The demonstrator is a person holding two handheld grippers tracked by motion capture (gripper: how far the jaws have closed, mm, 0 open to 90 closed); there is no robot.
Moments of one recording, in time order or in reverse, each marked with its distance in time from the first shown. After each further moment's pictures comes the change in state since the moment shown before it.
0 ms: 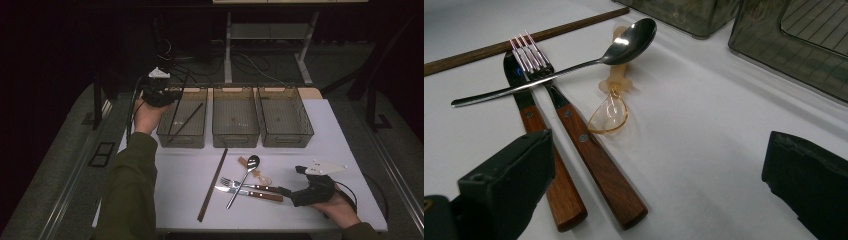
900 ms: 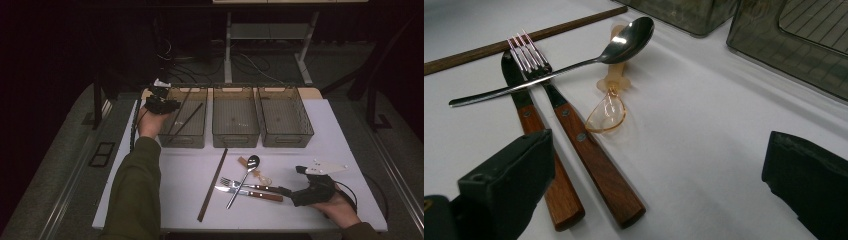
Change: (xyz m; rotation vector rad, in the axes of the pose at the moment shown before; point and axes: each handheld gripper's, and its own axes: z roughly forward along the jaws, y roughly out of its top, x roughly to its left) left arm 0.014 -0.030 0.036 0.086 0.079 -0.075; right arm -0.001 -0.001 0.000 0.002 -0.001 0.007
